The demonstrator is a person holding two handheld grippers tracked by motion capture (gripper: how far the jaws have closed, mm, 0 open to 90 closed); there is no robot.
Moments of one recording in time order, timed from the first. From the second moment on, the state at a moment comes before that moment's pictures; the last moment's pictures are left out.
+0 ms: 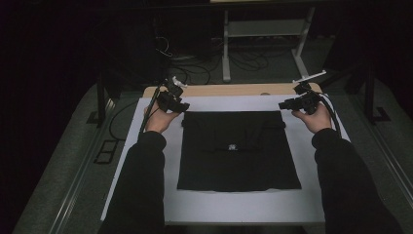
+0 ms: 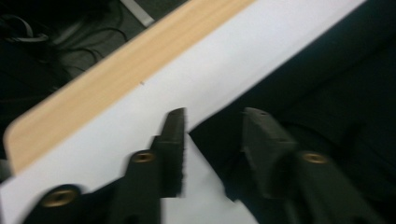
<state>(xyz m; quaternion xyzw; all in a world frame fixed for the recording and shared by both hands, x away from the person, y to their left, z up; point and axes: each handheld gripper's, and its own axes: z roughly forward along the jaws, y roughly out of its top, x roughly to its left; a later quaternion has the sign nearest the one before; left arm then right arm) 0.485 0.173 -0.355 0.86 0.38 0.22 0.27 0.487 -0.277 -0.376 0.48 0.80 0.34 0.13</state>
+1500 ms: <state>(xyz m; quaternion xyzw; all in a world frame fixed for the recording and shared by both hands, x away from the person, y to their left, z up) 0.440 0.168 -0.355 0.80 0.36 0.13 0.46 0.443 -0.240 -0.354 0.43 0.80 0.40 0.11</state>
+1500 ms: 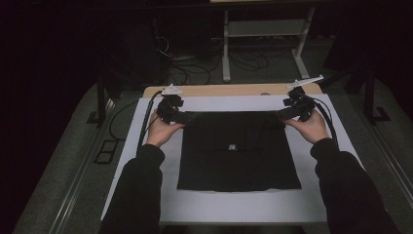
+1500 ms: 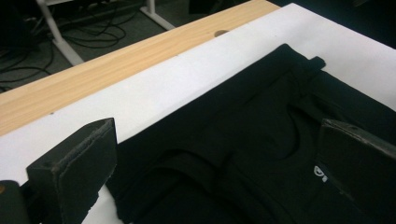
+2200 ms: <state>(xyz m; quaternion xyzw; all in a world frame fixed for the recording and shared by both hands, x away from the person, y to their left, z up) 0.445 0.162 -0.373 0.81 0.37 0.11 0.44 0.442 -0.219 -0.377 0.41 0.82 0.39 0.08</state>
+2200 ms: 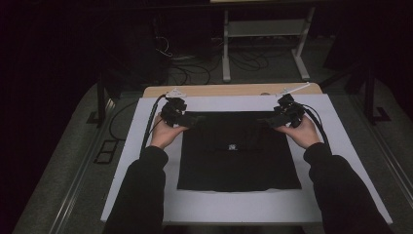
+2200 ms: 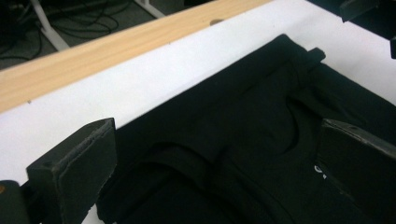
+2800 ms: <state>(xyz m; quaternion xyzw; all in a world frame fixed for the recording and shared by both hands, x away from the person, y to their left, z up) 0.456 0.148 -0.406 0.83 0.35 0.07 0.42 0.450 -0.204 -0.402 0.39 0.84 0.38 0.05</state>
